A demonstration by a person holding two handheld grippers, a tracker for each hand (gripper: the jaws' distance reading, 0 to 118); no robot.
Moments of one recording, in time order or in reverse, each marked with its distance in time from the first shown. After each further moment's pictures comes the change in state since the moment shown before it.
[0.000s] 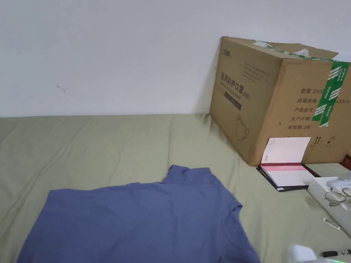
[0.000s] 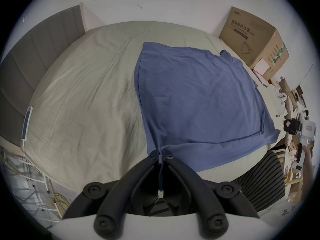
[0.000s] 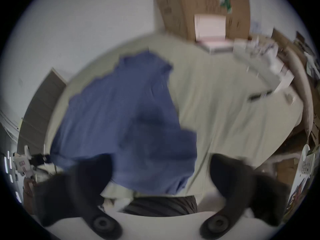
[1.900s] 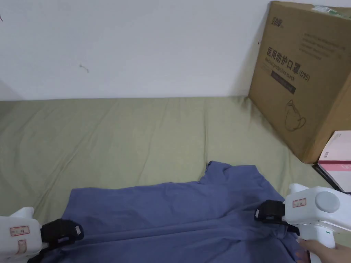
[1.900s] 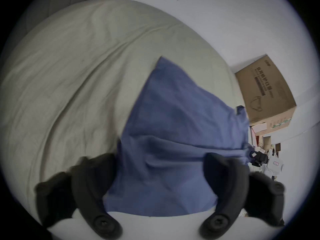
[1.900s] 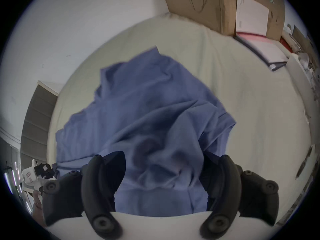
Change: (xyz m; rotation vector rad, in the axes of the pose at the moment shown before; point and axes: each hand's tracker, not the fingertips) left arm -0.054 0.178 -0.128 0.036 -0.253 0.401; right arm -0.065 0.220 -0.108 0.127 0.057 -0.060
